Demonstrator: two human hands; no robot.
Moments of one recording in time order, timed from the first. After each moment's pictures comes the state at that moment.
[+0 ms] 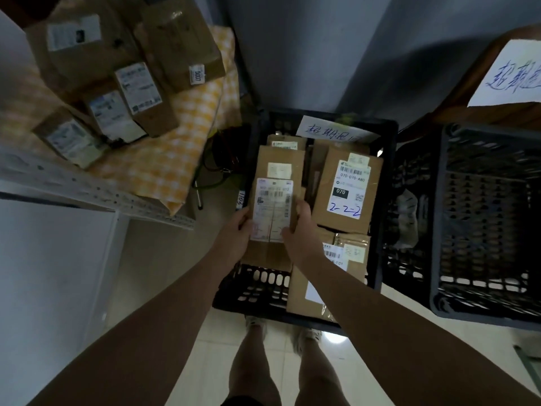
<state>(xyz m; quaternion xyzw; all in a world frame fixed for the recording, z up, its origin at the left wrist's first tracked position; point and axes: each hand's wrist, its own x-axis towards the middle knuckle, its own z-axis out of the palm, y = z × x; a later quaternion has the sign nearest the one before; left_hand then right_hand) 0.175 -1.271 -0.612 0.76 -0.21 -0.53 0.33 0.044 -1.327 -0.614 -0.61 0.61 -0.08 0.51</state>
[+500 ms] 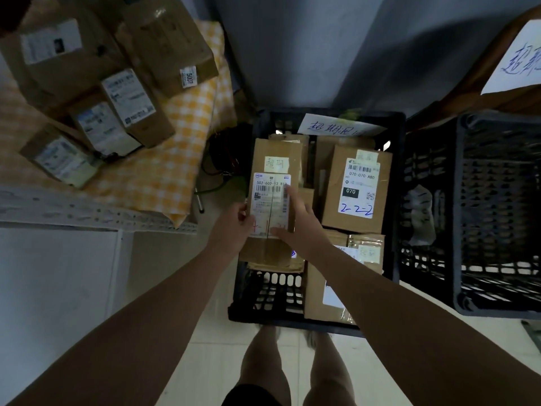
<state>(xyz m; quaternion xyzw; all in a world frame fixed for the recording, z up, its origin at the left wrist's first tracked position) 0.221 -1.301 -0.619 0.81 -0.36 -0.44 0.18 0.070 -1.353 -0.626 -0.65 0.55 -0.02 0.52</state>
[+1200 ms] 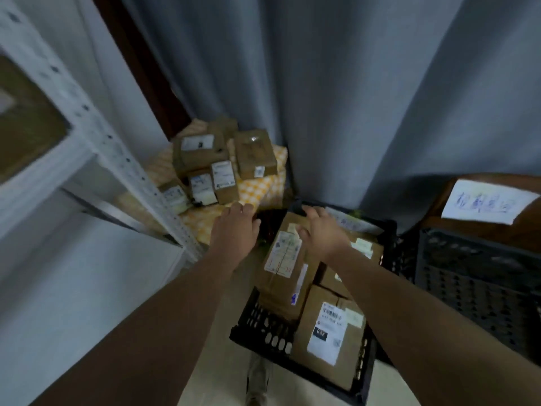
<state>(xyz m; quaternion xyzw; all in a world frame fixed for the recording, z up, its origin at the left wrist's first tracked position) 0.195 -1.263 -0.414 0.88 -0.47 -0.05 0.03 0.040 -1.378 -0.429 -0.89 0.38 -0.01 0.25</state>
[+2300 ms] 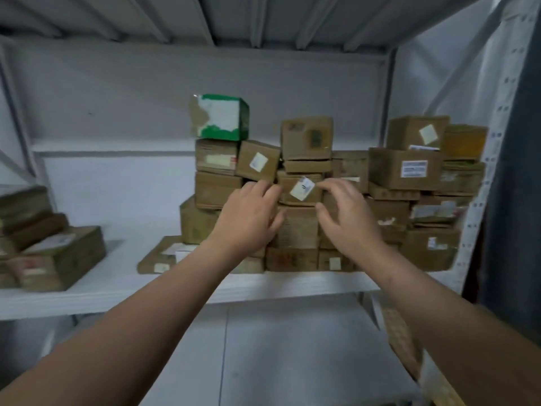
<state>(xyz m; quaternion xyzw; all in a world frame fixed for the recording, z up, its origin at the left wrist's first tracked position) 0.078 -0.734 -0.049 0.90 -0.14 0.40 0.00 0.109 -0.922 -0.058 -0.84 -0.27 -0.35 0.30</state>
